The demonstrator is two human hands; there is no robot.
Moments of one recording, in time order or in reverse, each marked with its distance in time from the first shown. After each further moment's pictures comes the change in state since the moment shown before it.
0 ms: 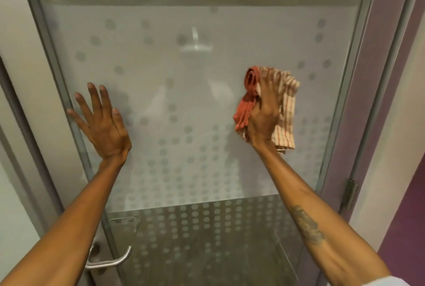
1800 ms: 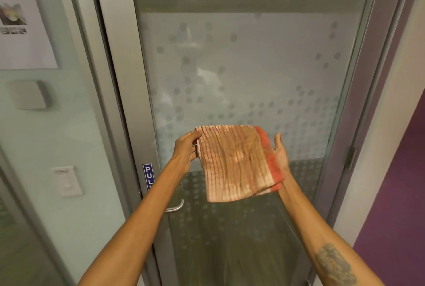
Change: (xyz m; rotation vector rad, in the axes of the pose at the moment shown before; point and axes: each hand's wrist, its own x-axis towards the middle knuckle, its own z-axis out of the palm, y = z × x) left_hand -0.063 -0.005 -0.148 -1.141 -1.095 -1.149; right_hand -0.192 -0.141 -0.062 1.226 -0.524 1.192
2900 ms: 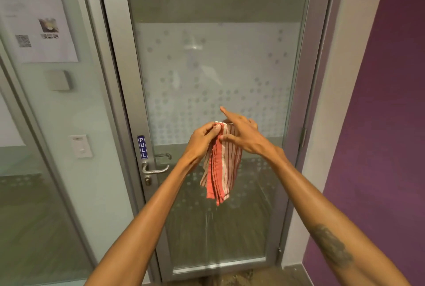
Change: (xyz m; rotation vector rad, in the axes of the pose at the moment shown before) left_hand -0.248 -0.015 0.110 0.381 -0.254 0.388; right_hand -0.191 -0.085 0.076 -1.910 -0.072 -0.251
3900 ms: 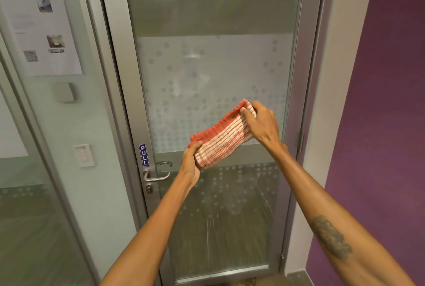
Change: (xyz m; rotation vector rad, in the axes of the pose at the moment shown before) left_hand -0.005 -0.043 -0.002 -0.800 0.249 -0.304; right_hand 0.001 0.004 -0.041 0.130 0.540 0.238
